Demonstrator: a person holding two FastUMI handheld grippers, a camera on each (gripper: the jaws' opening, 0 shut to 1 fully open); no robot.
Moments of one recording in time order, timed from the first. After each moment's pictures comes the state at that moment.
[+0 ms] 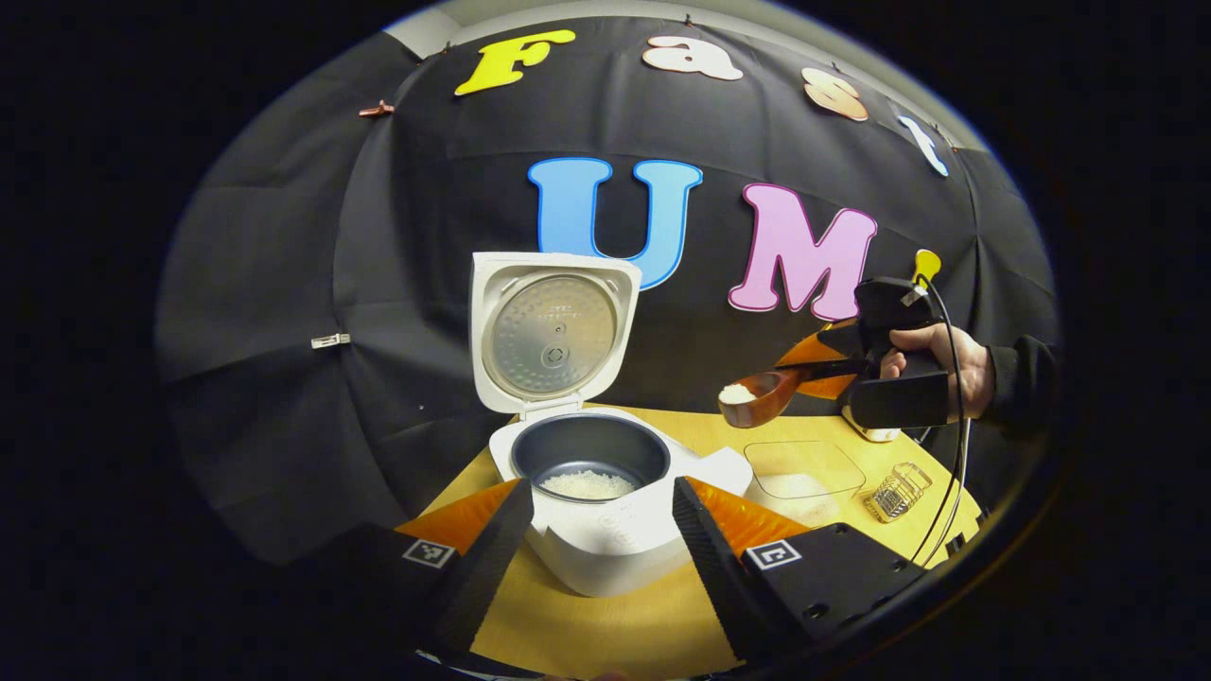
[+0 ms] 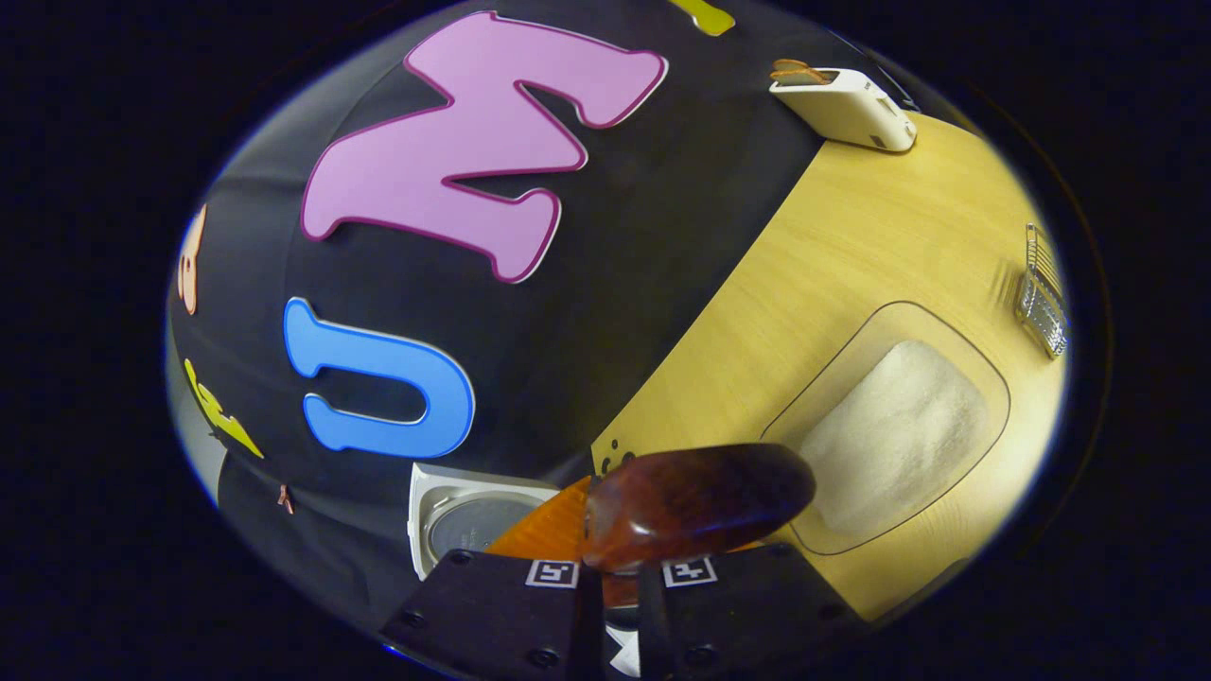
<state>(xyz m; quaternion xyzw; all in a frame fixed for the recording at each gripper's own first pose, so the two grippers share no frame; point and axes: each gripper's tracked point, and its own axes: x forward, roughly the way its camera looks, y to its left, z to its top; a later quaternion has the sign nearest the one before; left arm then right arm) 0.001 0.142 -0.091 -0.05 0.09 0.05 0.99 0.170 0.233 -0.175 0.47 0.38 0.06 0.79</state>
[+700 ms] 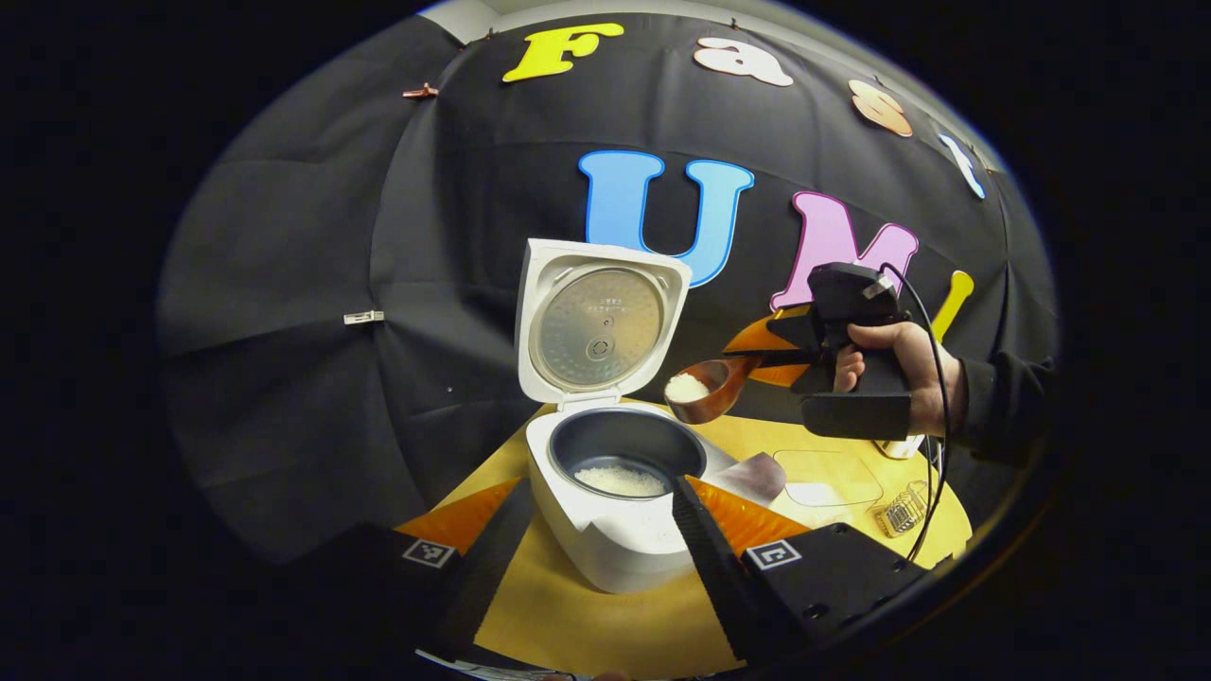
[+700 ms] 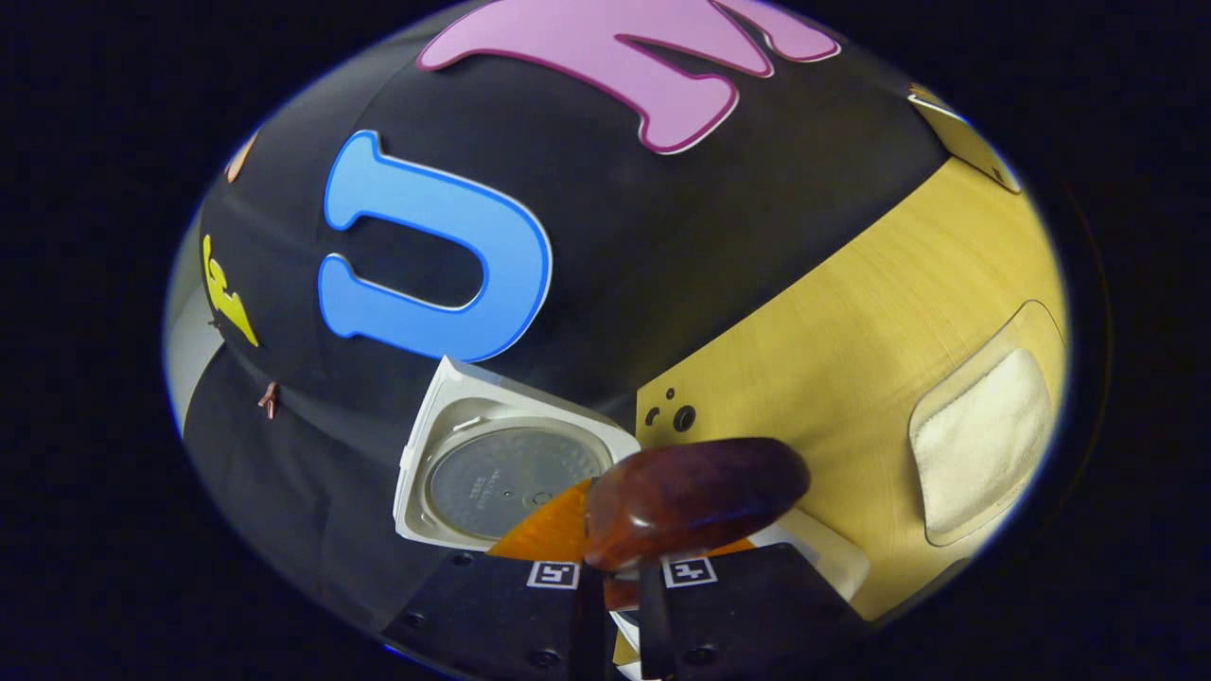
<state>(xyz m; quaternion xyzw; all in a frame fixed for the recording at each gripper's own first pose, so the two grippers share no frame) -0.001 0.173 -0.095 -0.09 0.10 0.08 0.99 0.175 0.369 -0.170 0.37 0.39 0.19 0.82</state>
